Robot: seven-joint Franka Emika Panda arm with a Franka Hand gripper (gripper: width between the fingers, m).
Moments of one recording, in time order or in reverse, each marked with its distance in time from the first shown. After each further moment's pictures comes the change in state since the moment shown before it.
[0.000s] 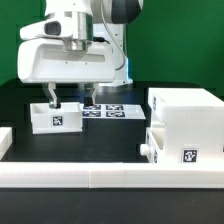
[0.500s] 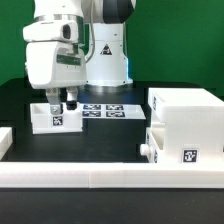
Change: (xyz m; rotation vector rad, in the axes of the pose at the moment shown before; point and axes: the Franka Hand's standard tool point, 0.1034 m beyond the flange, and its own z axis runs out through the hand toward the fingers) arm -0.002 0.021 0.011 0.039 -0.007 -0.622
